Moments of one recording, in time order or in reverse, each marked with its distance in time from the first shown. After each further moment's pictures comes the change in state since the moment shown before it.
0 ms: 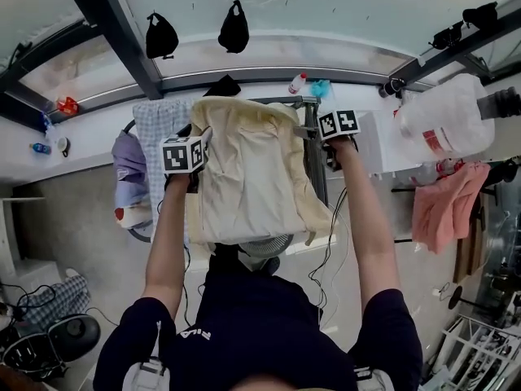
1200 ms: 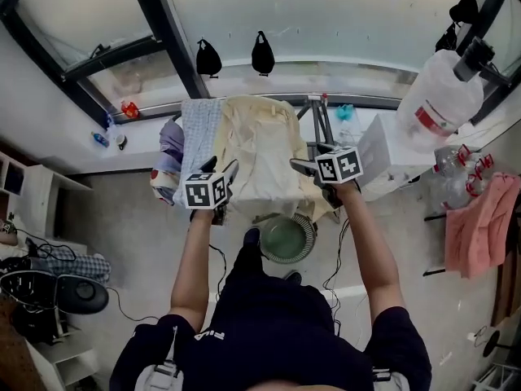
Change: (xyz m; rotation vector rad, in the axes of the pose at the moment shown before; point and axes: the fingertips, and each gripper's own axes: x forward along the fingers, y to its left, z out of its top) left arm -0.214 -0.181 -0.101 0.041 -0.175 0.104; right arm -0.172 0.136 -0.160 -0.365 -0.327 0.211
